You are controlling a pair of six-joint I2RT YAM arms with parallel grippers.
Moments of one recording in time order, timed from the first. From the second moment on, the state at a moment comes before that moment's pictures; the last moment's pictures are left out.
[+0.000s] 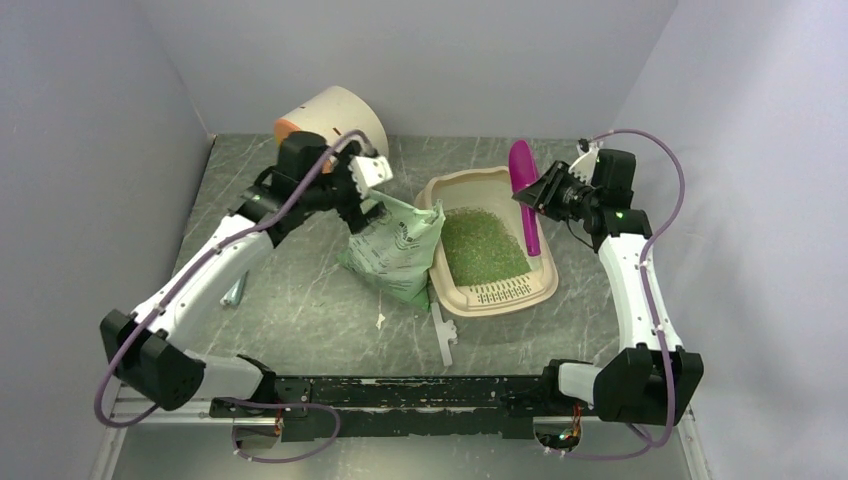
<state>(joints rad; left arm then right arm) -0.53 1.35 1.32 -0.48 0.40 0.62 -0.08 1.22 1.14 -0.52 -0.53 0.45</state>
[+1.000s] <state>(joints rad) -0.47 1.18 1.30 -0.24 0.91 -0.09 0.44 1.23 1.28 -0.65 -0.87 0.27</state>
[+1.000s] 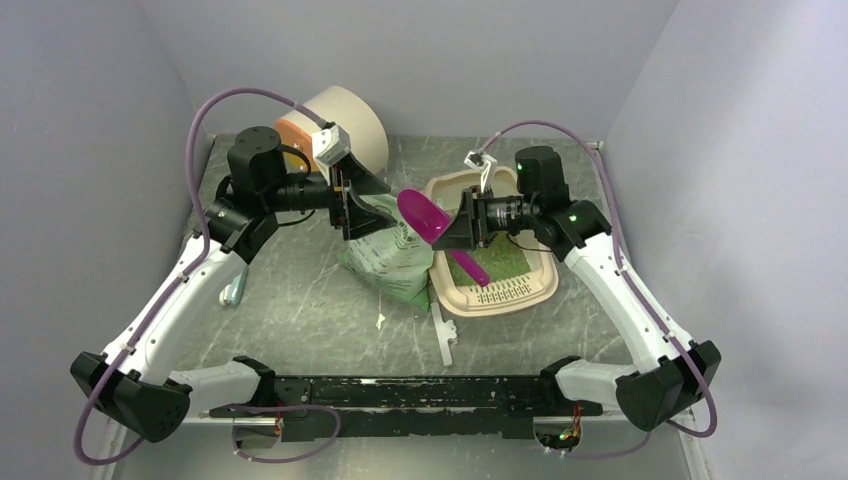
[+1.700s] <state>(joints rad) -0.57 1.26 1.29 -0.41 0.90 0.14 0.59 1.25 1.23 -0.66 -0.81 0.22</state>
